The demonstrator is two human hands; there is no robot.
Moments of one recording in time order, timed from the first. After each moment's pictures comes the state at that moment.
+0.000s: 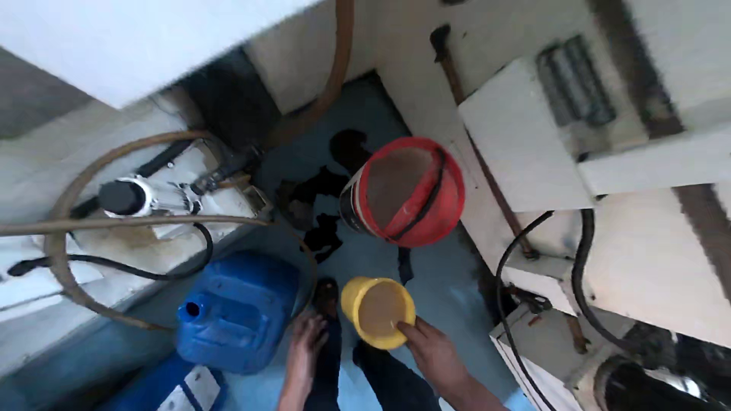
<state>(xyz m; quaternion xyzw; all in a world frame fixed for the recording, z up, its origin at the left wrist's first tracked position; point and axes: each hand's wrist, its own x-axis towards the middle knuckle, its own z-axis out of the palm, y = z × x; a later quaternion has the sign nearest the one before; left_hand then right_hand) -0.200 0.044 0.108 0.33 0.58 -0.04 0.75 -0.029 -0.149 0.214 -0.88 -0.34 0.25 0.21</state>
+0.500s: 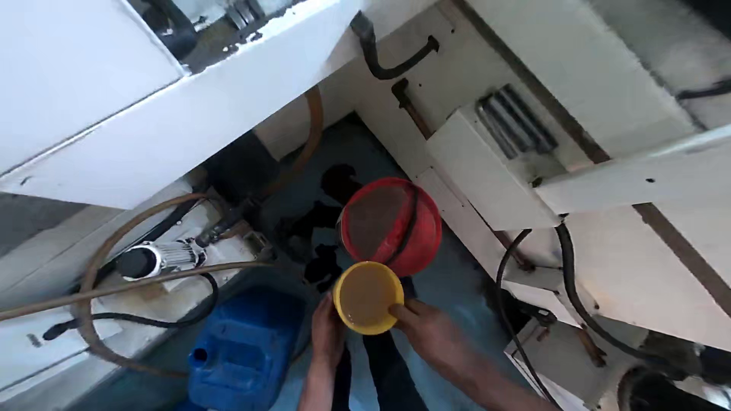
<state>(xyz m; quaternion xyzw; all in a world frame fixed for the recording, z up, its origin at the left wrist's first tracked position) -0.033 0.057 0.158 0.29 0.53 0.05 0.79 0.082 -0.096 0.269 -0.86 -0.42 0.19 0.22</state>
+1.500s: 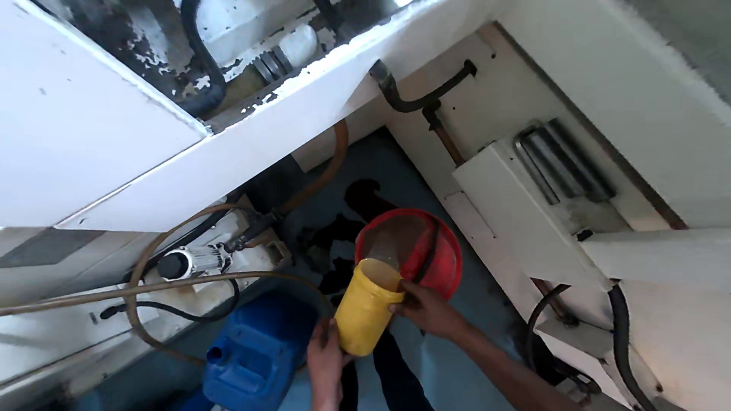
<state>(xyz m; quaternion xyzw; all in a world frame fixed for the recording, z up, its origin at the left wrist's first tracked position) 0.011 0.062 0.220 0.41 0.69 -0.03 0.60 0.216 -0.060 0.223 -0.73 -0.22 0.58 0.28</state>
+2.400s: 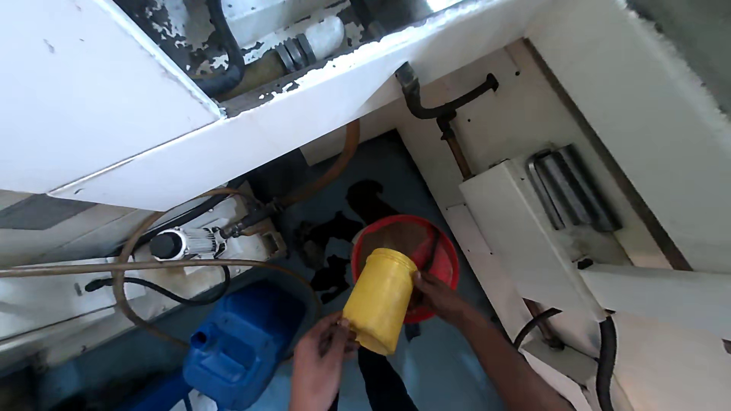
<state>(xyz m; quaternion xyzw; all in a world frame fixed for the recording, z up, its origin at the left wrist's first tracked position) 0.041 0.082 0.301 0.52 0.56 -0.05 0.65 0.258 -0.082 0.182 -0.62 -0.02 0.64 0.45</state>
